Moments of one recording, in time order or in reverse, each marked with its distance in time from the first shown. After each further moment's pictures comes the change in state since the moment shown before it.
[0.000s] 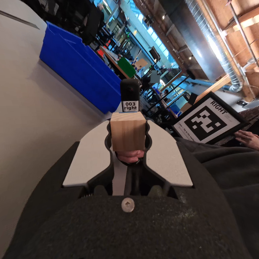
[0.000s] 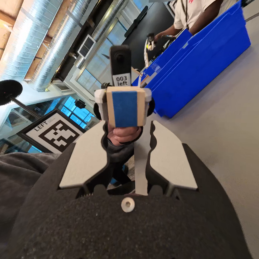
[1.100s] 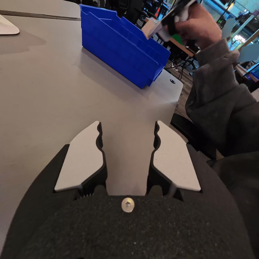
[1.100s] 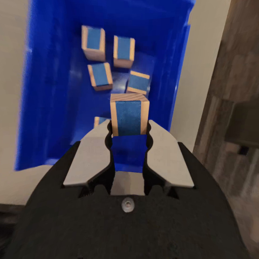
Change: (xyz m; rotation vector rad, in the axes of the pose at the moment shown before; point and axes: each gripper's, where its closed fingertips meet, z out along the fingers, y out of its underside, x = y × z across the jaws) left arm -0.019 0.054 -0.015 -0.135 -0.383 0.295; right arm 0.093 -0.156 -0.377 -0.551 1.583 -0.094
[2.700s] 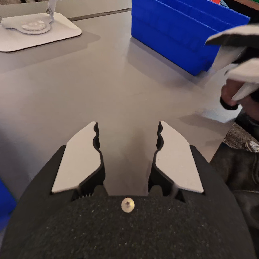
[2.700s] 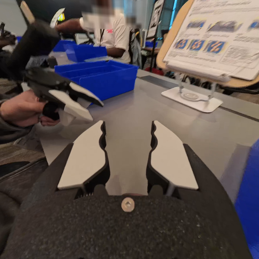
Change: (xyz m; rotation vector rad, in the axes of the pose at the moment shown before) left arm -0.053 0.018 0.005 -0.050 -0.374 0.128; right arm -0.304 0.034 -0.070 1.002 -0.623 -0.317
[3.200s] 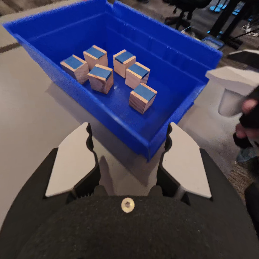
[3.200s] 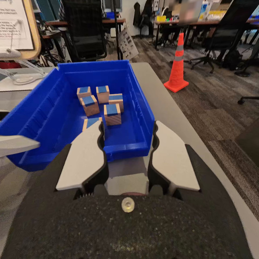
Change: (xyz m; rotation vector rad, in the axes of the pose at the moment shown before) left arm 0.180 -0.104 0.217 -0.068 0.023 0.065; right arm 0.237 0.055 -0.226 -0.119 0.935 0.224
